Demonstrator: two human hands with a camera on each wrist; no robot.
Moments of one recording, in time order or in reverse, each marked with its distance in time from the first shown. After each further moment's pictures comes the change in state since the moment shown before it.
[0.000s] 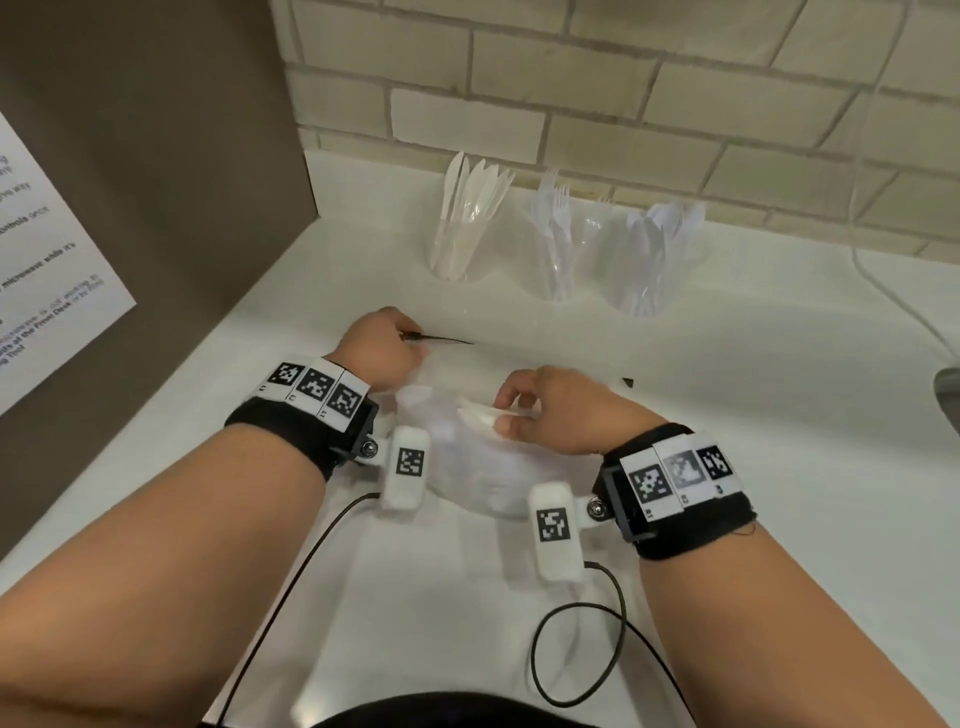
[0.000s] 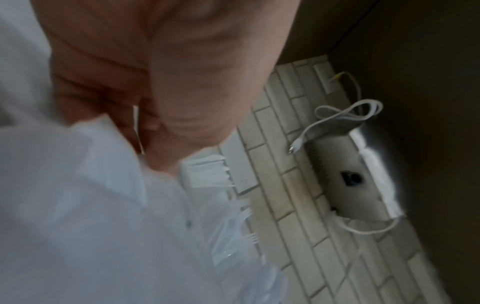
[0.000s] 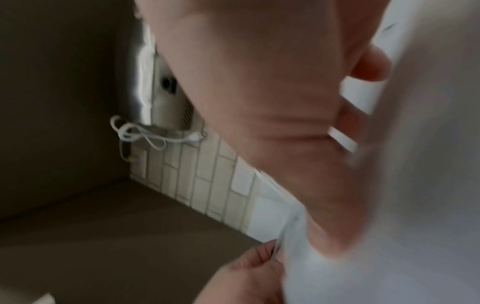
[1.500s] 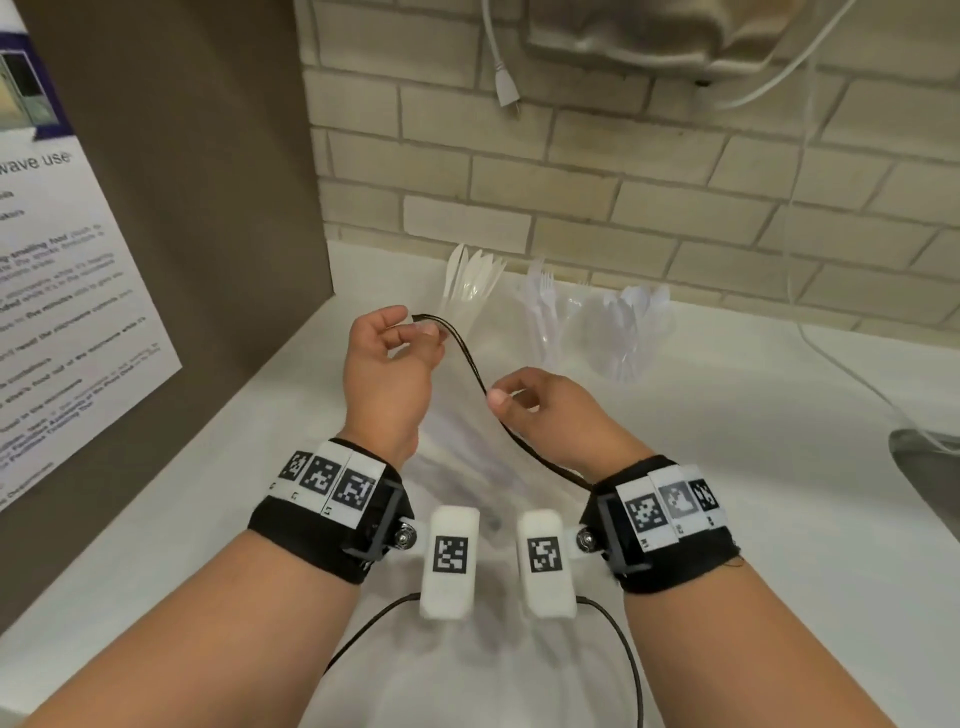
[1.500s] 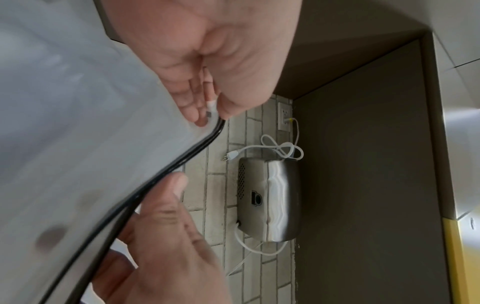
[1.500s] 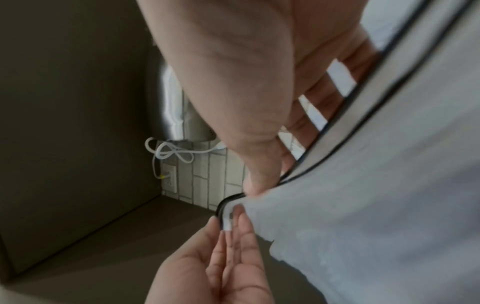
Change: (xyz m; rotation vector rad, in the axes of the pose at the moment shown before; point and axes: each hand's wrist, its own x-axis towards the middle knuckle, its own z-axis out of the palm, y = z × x) left_hand -0.067 0.061 -0.017 -1.205 0.454 0.156; right_hand -0.028 -0.035 -0.029 0.426 0.343 -0.083
